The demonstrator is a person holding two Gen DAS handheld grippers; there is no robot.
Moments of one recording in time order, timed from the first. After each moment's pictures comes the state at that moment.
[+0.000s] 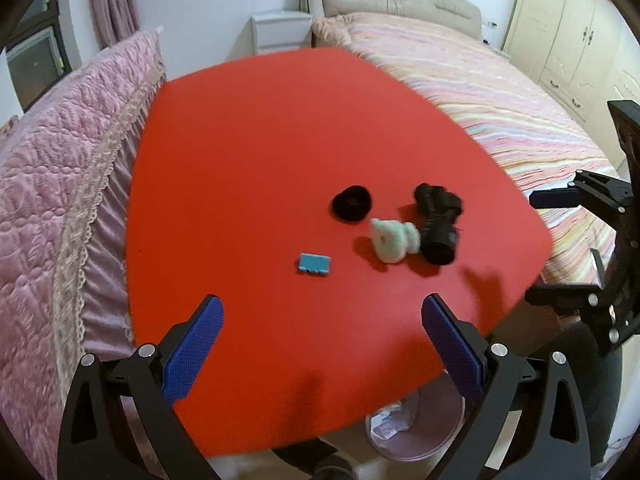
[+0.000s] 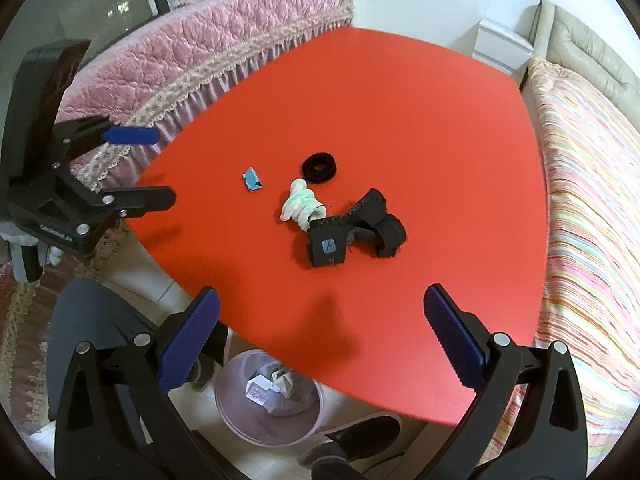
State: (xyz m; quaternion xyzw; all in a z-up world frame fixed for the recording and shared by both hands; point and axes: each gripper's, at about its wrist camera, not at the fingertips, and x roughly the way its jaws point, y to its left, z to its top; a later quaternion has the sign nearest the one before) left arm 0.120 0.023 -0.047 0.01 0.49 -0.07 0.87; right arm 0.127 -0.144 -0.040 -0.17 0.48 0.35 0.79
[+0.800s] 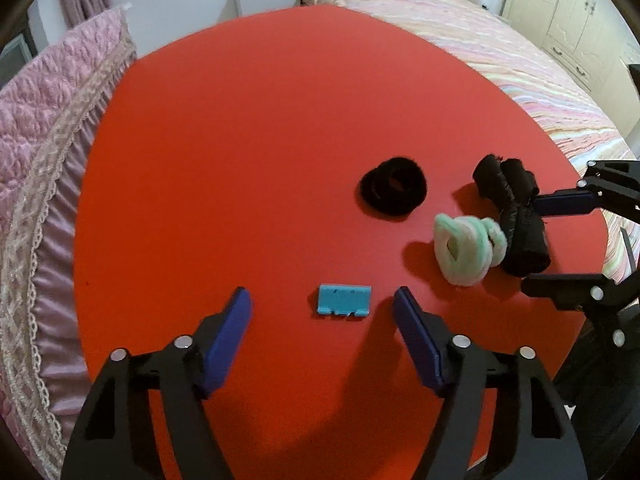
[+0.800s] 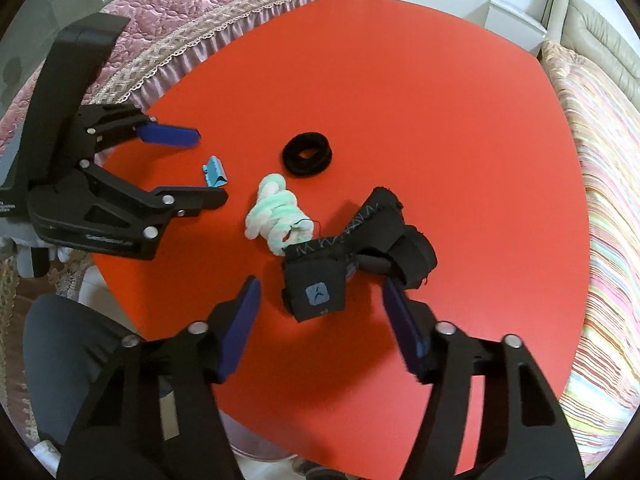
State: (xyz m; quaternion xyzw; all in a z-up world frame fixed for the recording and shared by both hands) left arm 0.182 0.029 -0.114 0.05 0.52 -0.08 0.85; right arm 0.171 -0.108 -0.097 -0.18 0.51 0.34 0.77
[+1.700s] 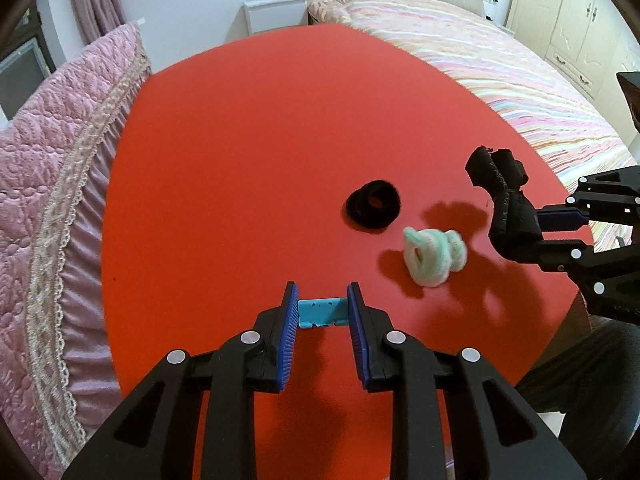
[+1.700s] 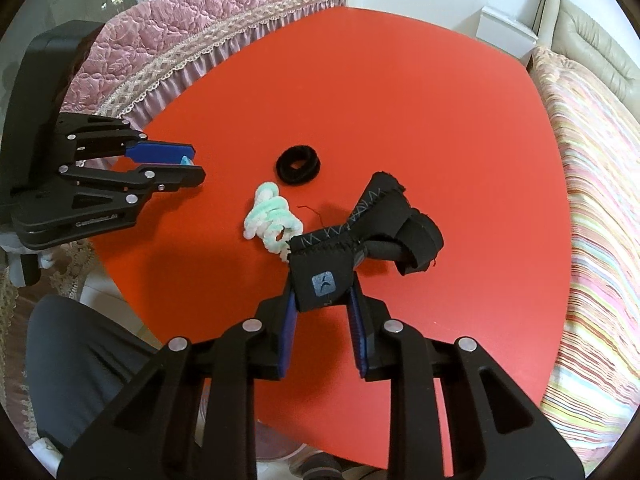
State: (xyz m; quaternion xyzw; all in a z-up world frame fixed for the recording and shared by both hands) left arm 0.158 0.014 -0.077 0.05 0.50 -0.07 0.86; right arm 0.160 -0.127 -0.070 -0.17 0.49 0.33 0.79
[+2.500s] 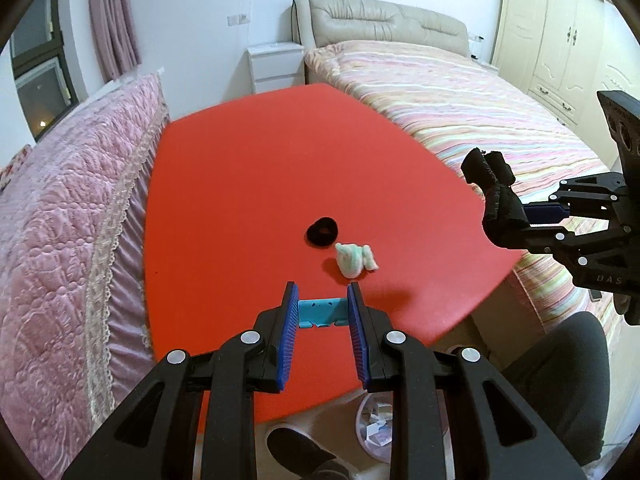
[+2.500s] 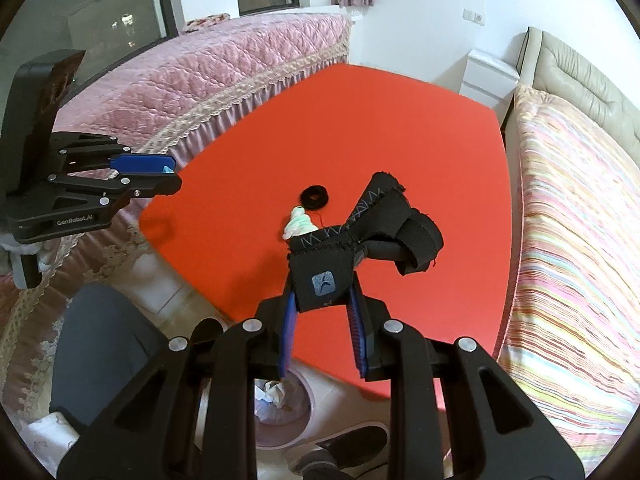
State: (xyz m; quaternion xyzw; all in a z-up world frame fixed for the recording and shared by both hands) left arm 0.067 -0.008 0.011 0.03 0.43 -0.07 0.90; right arm 0.084 -0.179 0.020 -0.16 0.42 0.35 0.82
